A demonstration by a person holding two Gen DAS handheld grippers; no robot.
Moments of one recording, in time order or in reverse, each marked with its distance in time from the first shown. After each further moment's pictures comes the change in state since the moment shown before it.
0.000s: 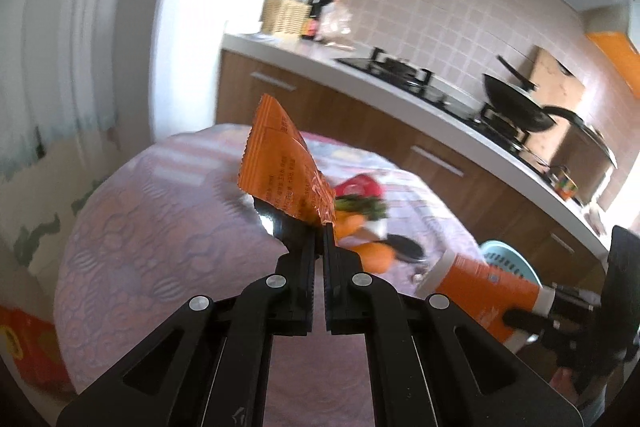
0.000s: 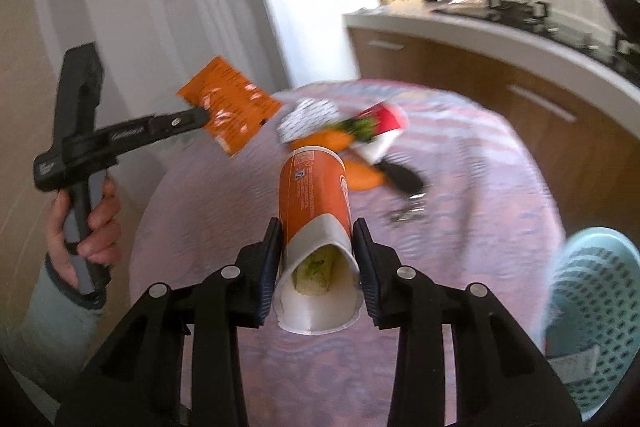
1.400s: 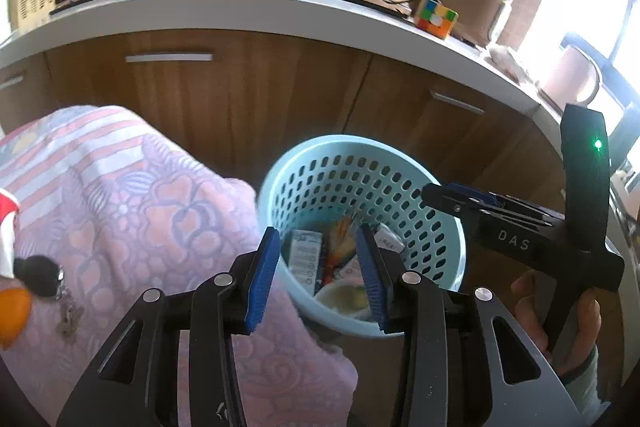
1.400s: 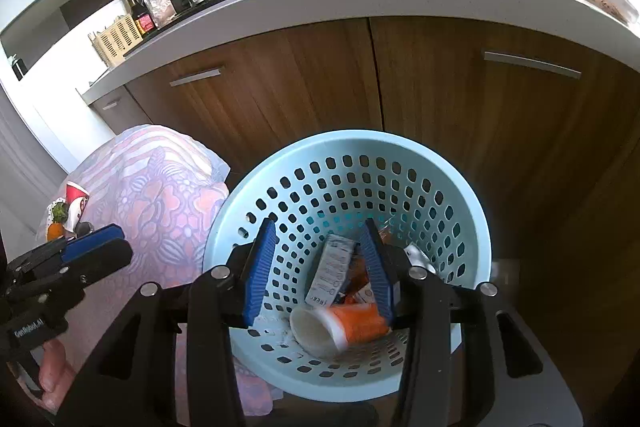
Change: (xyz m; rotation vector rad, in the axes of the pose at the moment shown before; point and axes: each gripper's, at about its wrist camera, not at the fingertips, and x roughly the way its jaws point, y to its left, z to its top) left arm 0.165 -0.284 -0.073 0.383 0.363 -0.385; right arm -0.105 -0.254 -0.087 0.583 -0.031 -0.546
